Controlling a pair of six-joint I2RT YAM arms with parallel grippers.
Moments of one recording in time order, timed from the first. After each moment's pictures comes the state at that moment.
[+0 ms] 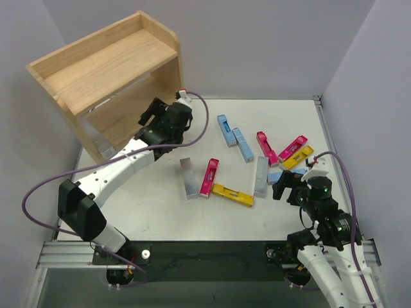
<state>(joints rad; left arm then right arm) -0.64 1.53 1.41 -0.49 -0.99 0.35 0.27 0.42 0.67 -0.84 0.13 0.34</state>
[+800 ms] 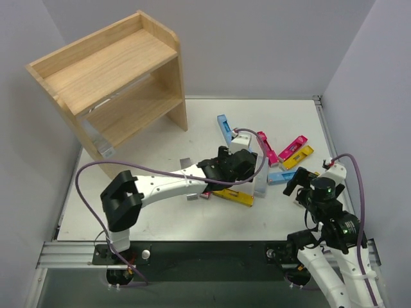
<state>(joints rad) -1.13 1.81 1.47 -0.37 -0.56 -0.63 0.27 0.44 0.74 -0.95 0.39 0.49</state>
